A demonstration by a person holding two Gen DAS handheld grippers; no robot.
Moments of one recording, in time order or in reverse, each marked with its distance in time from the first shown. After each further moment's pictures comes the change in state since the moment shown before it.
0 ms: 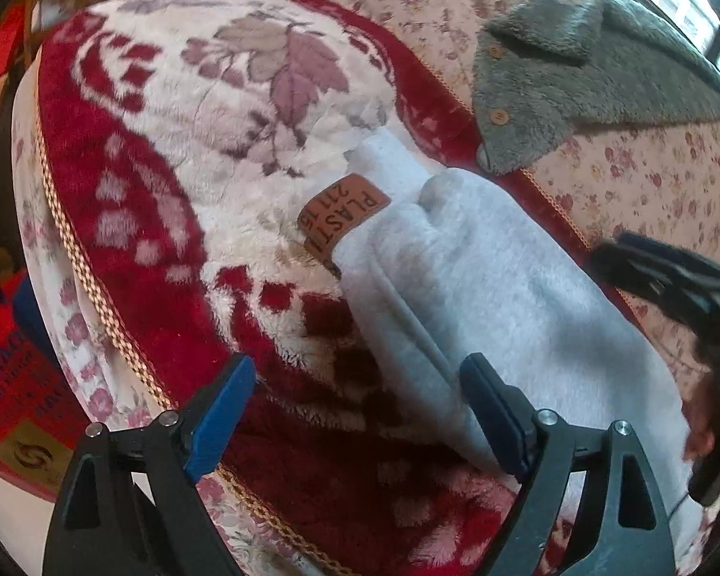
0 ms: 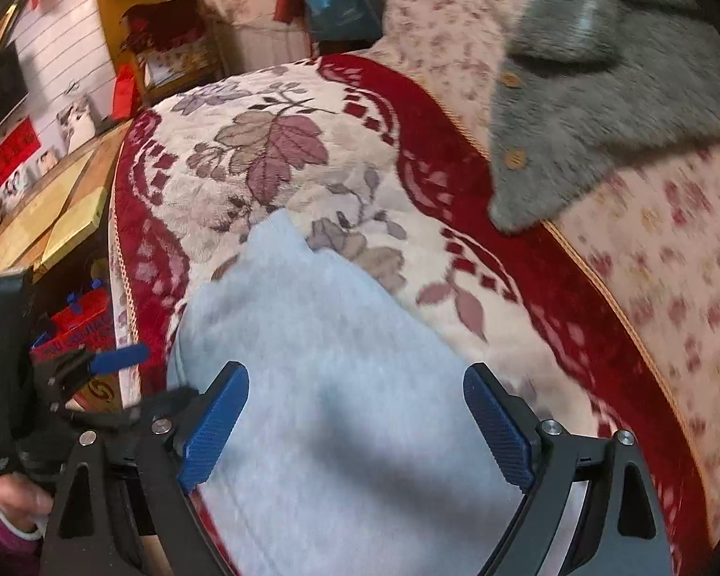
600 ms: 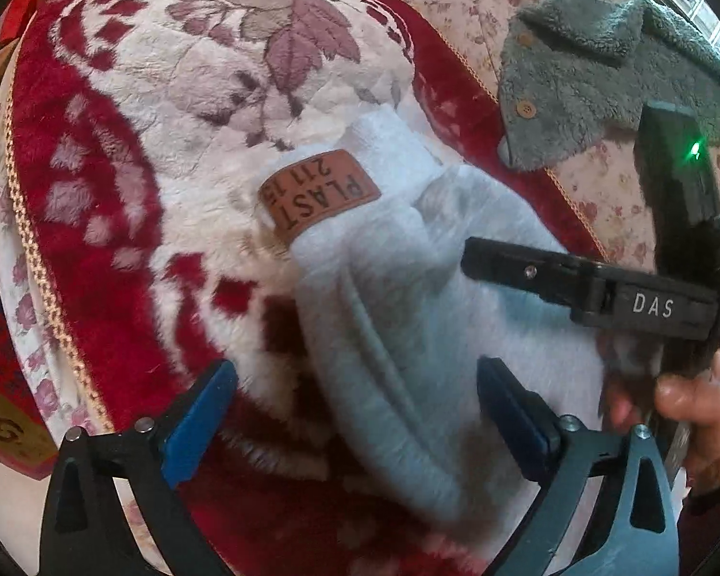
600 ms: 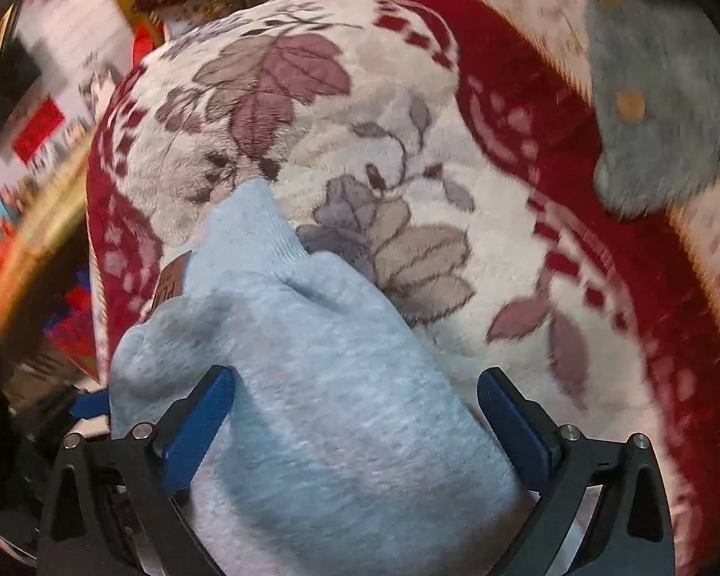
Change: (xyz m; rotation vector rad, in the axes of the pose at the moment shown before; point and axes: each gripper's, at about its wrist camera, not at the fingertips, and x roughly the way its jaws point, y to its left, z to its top) left arm 0.041 -0.017 0.007 -0.083 0.037 0.025; right arm 0.118 -0.031 0.014 0.080 0.171 0.269
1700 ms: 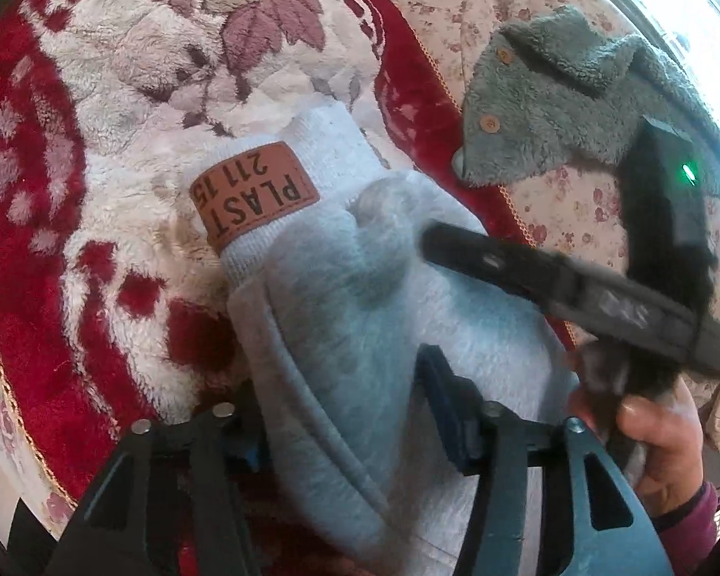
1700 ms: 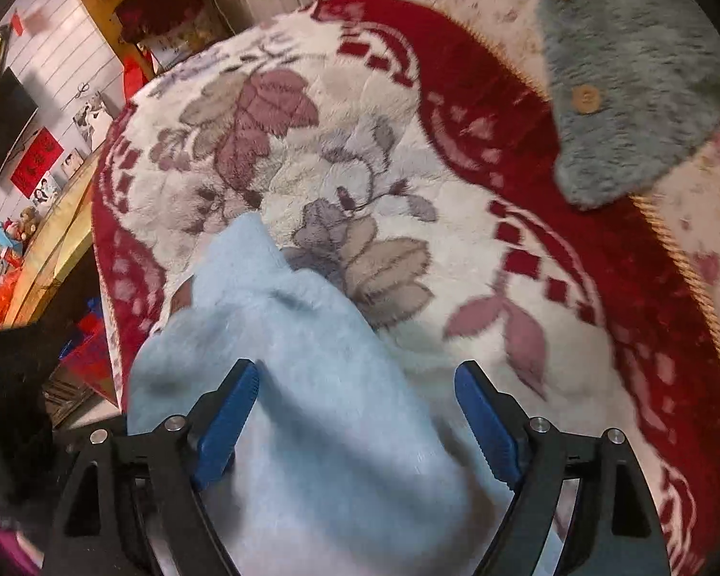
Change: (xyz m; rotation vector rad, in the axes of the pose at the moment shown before) left arm 0.003 -0.012 0.009 -0.093 0.031 -0.202; right arm -0.014 -0.003 0.017 -0.005 -0.015 -0.010
